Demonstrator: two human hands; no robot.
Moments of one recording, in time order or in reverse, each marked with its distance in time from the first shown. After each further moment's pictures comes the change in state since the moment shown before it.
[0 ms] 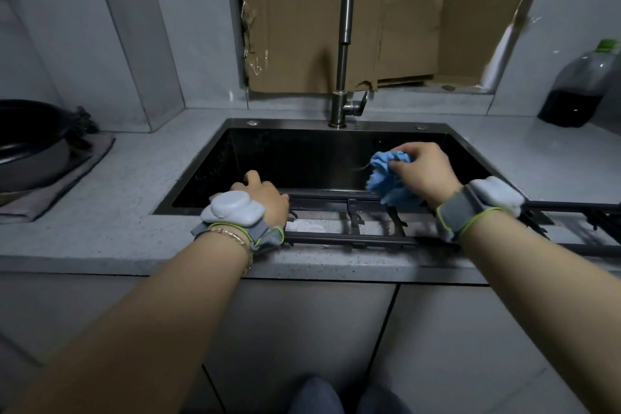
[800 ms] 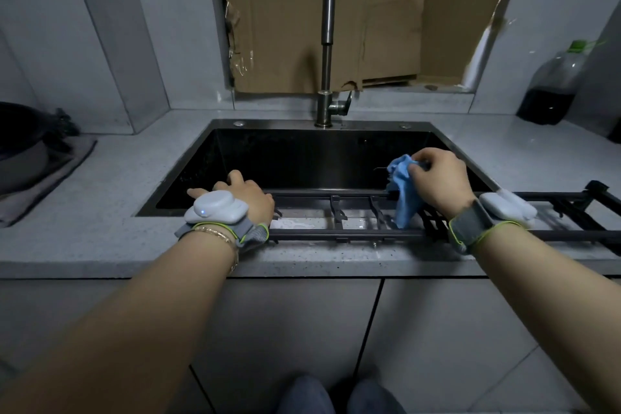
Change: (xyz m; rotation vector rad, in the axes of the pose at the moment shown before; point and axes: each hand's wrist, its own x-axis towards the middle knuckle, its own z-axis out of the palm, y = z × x) left_hand 0.009 0.000 0.006 0.015 0.036 -0.045; right_hand -0.015 0.028 -0.029 -0.215 0.139 0.021
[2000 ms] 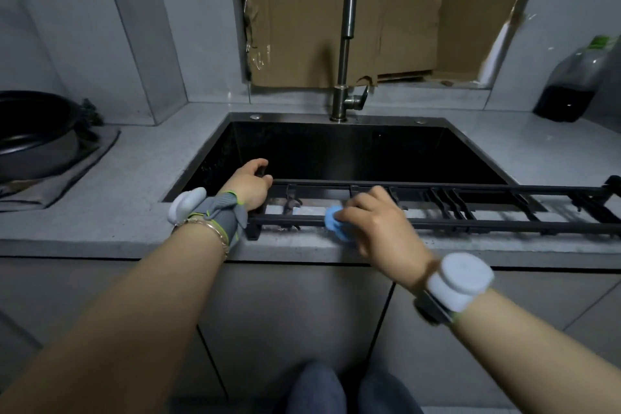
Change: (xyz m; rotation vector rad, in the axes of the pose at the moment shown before) left_hand -0.002 -0.043 -0.005 -0.955 -0.051 0.156; right_hand -0.100 -0.043 0.049 -0.030 -0.101 -0.861
